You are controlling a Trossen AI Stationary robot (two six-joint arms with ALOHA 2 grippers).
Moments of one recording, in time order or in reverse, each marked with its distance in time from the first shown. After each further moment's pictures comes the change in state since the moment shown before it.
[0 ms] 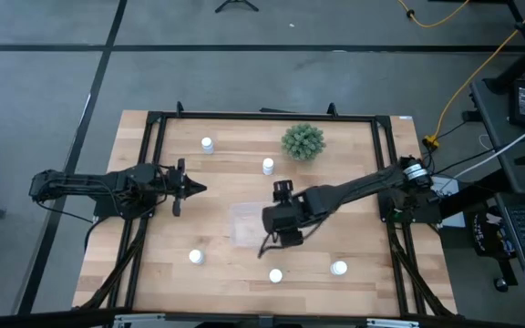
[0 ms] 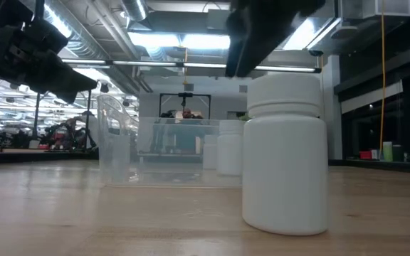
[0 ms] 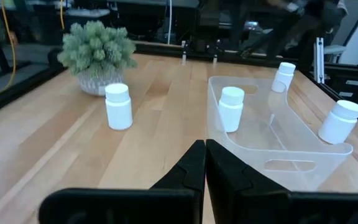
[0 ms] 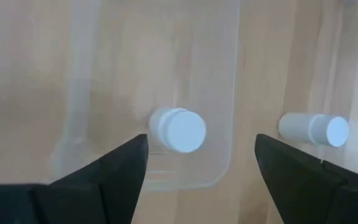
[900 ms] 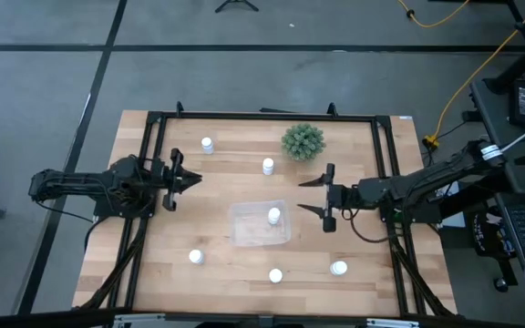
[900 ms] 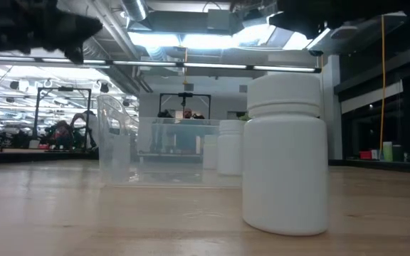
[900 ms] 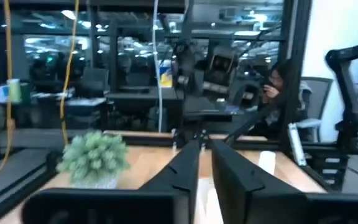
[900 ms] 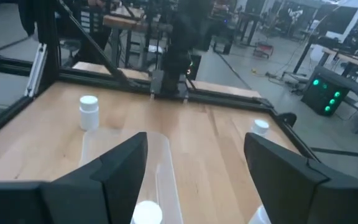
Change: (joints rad) left arm 0.000 0.015 0.087 0.283 0.039 0.064; right arm 0.005 -0.797 -1.105 1.385 0.054 -0.156
